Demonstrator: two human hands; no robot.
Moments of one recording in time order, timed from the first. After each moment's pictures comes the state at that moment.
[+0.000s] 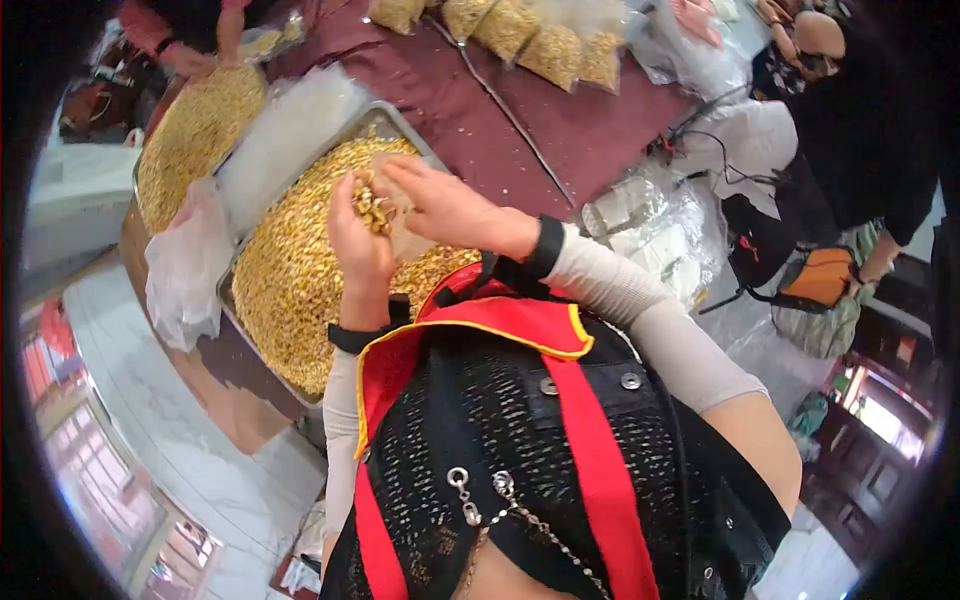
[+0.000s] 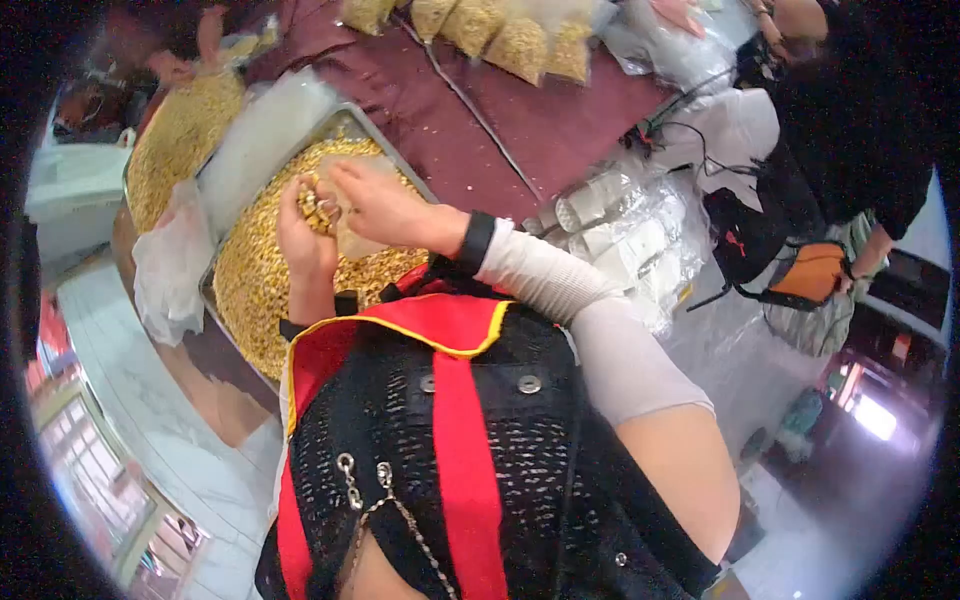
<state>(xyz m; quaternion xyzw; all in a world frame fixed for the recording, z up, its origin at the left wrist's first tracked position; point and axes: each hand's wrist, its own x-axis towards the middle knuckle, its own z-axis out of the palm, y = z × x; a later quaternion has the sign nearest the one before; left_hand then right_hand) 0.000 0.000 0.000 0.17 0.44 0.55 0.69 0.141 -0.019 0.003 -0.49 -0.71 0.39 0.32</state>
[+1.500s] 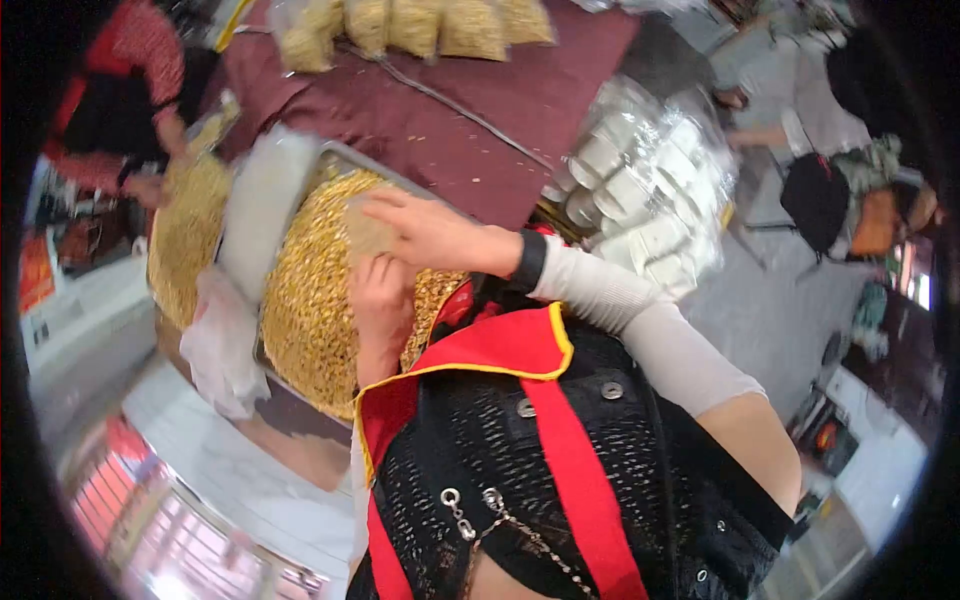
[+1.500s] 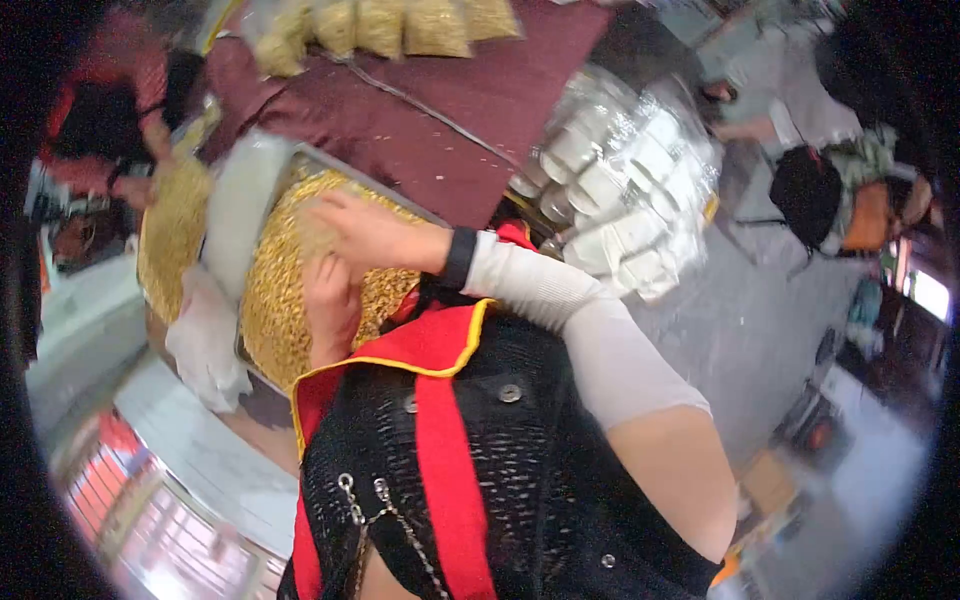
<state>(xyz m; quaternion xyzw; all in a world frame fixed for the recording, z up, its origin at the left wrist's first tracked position) 0.014 -0.051 0.003 0.93 0.34 0.09 0.14 0.169 -0.056 -0.018 -0.55 -0.64 0.33 0.43</state>
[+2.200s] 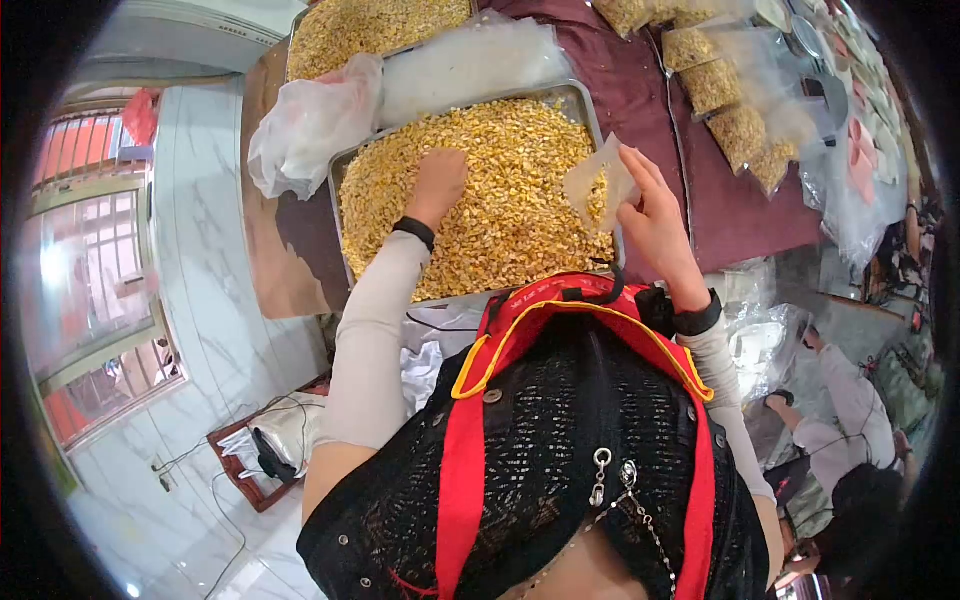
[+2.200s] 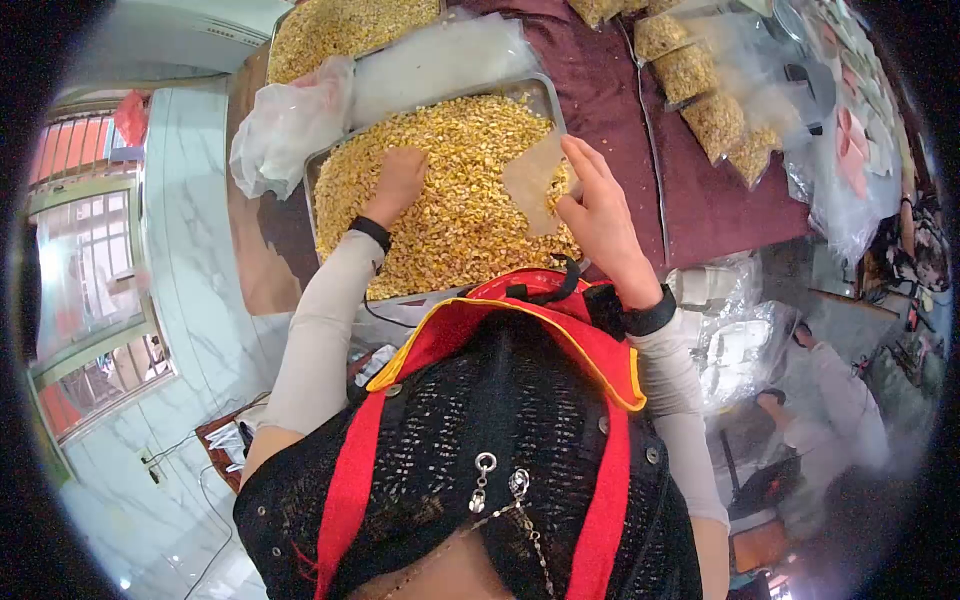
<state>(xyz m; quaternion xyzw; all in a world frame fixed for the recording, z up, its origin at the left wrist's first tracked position) -0.157 0.025 -0.118 0.79 0.60 0.09 0.07 0.176 -0.029 0.026 -0.53 -0.64 0.43 0.34</state>
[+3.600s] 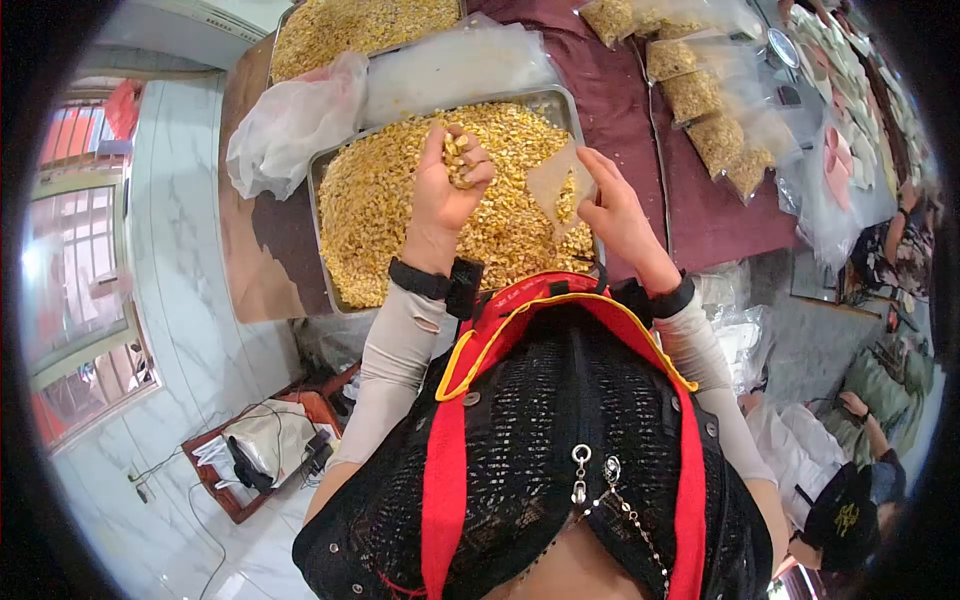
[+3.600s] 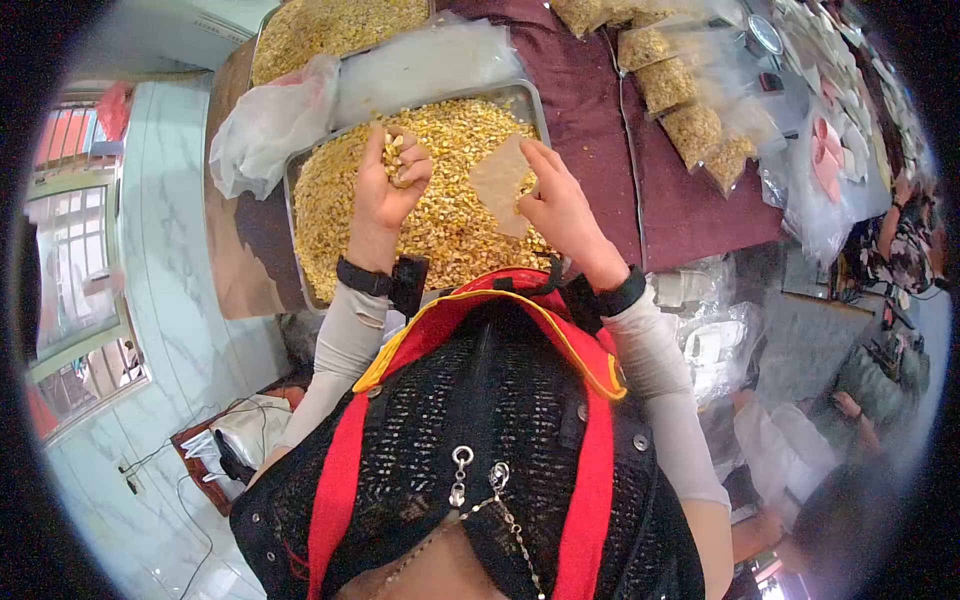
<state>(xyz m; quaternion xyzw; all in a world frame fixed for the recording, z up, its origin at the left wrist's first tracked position) -0.081 0.000 0.002 -0.05 0.11 0.58 0.80 0.156 -0.020 0.003 -0.47 -0.72 0.39 0.33</state>
